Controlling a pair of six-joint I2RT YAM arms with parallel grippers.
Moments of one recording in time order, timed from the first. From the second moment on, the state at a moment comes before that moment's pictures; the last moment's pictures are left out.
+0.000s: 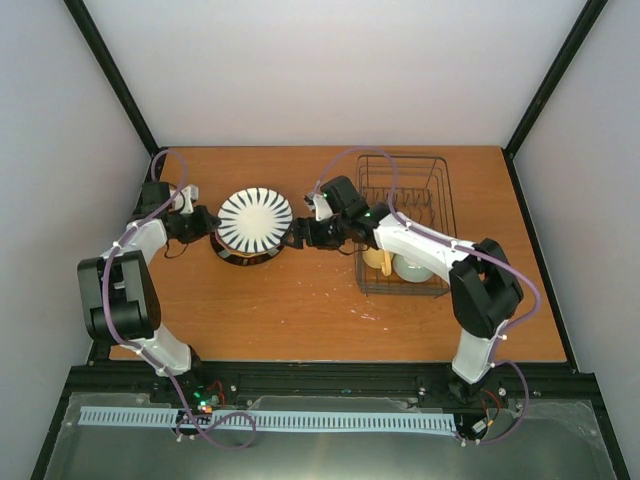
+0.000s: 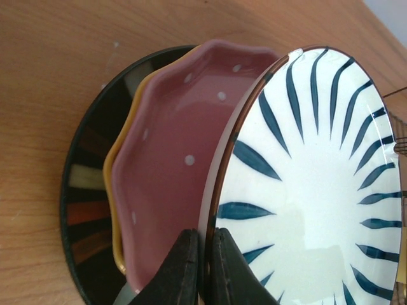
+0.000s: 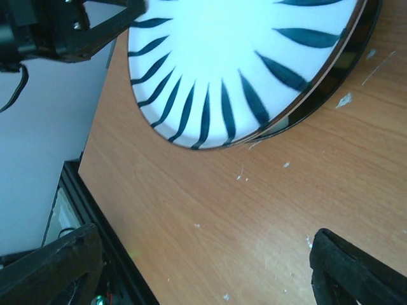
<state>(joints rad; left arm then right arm) 0.21 1.61 1.01 -0.39 0.58 -0.24 0.72 1.78 1.36 -0.37 -0.53 0.57</state>
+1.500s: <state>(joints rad) 0.28 1.67 0.91 -0.13 0.94 -0.25 0.72 2.04 1.44 0.05 -0.53 0.84</state>
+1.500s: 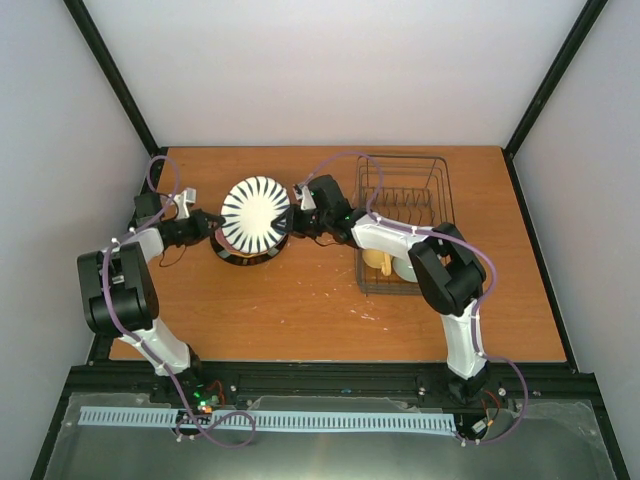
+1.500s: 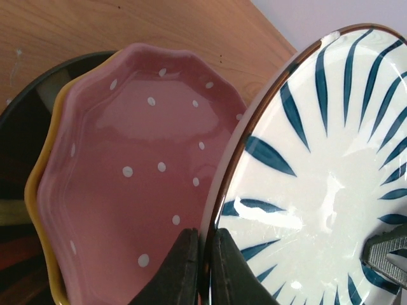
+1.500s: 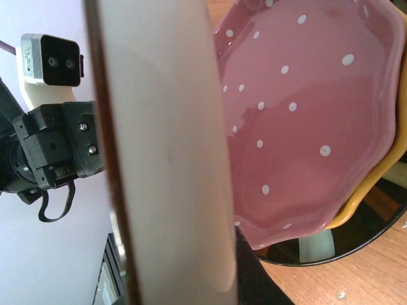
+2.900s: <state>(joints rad) 0.27 0.90 0.83 -0.25 0.23 -0.25 0.76 1.45 1.36 -0.53 0.74 0.46</state>
